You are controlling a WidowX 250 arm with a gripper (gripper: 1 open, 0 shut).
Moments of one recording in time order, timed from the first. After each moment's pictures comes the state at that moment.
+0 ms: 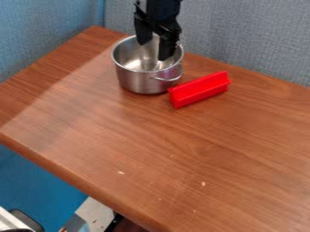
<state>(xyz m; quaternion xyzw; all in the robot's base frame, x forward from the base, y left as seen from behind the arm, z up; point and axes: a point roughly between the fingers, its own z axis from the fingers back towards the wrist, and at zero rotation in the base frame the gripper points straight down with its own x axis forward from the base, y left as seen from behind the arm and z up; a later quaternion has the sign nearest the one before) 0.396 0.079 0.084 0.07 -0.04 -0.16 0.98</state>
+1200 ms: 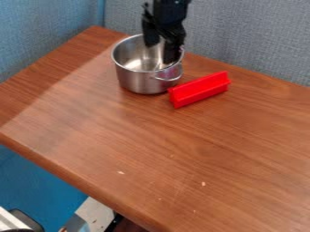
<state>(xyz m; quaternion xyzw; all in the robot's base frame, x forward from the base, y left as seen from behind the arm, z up) 0.398 0.046 0.091 0.06 -0.06 -0.25 0.96</state>
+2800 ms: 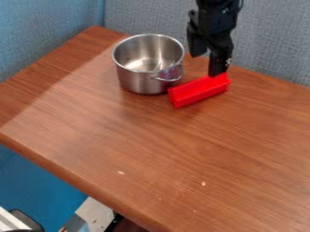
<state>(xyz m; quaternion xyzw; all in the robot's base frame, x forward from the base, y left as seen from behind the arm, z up) 0.392 -0.015 0.079 0.03 -0.08 -0.28 0.96</state>
